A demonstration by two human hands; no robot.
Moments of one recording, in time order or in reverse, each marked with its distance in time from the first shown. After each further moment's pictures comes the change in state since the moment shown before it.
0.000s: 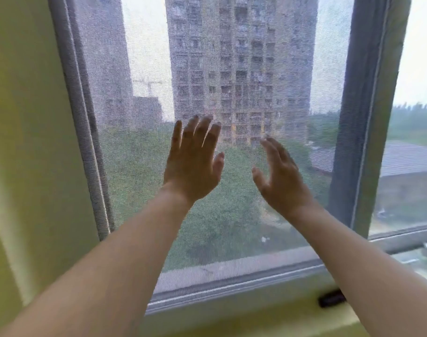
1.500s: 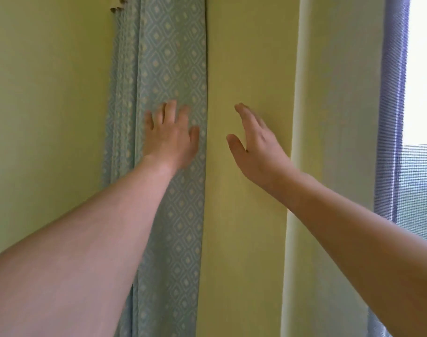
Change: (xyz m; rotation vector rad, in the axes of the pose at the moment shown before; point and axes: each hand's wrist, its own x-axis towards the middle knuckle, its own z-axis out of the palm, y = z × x) left_hand -0.079 -0.319 -0.330 1.066 -0.015 -0.724; right_hand 0.147 -0.456 0.092 1.134 -0.134 -0.780
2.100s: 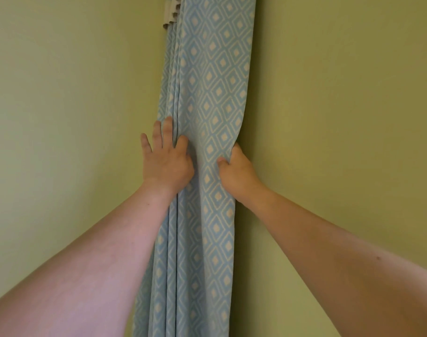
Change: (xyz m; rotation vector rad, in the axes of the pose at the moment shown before) left_hand 0.031 -0.172 0.102 0.350 0.079 -0.072; right_hand 0.116 -0.003 0.231 0.602 -0.058 0.298
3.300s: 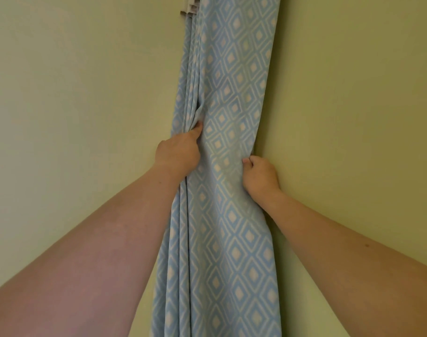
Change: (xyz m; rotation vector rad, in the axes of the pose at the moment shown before) left_hand 0.136 -0.085 0.157 -0.184 -0.209 -0.032; right_hand 0.186 0.113 0.118 -0.282 0.259 -0.095
